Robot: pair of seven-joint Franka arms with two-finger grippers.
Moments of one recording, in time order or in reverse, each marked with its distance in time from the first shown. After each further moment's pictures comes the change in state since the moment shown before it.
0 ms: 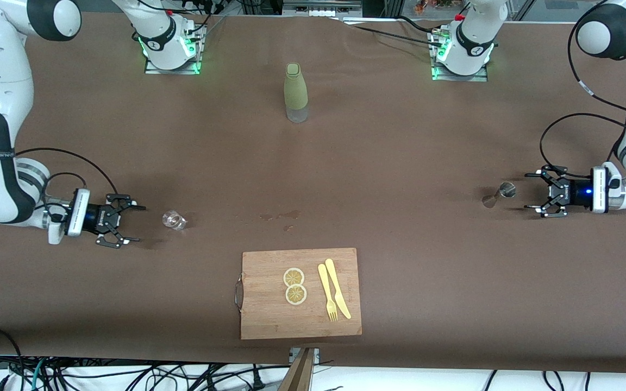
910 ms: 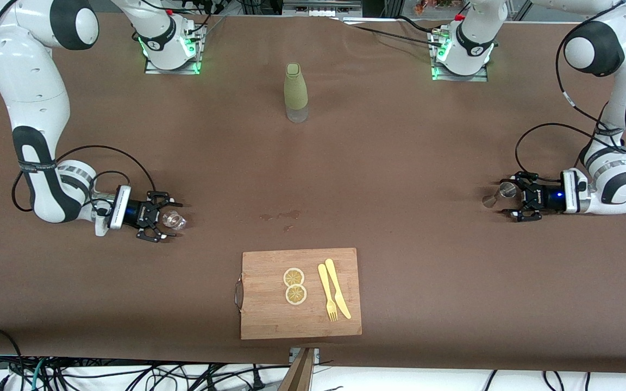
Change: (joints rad) left arm -0.047 0.074 -0.012 -0.026 -0.084 0.015 0.158; right arm 0.097 0.028 0.005 -0.132 0.196 0.032 -0.124
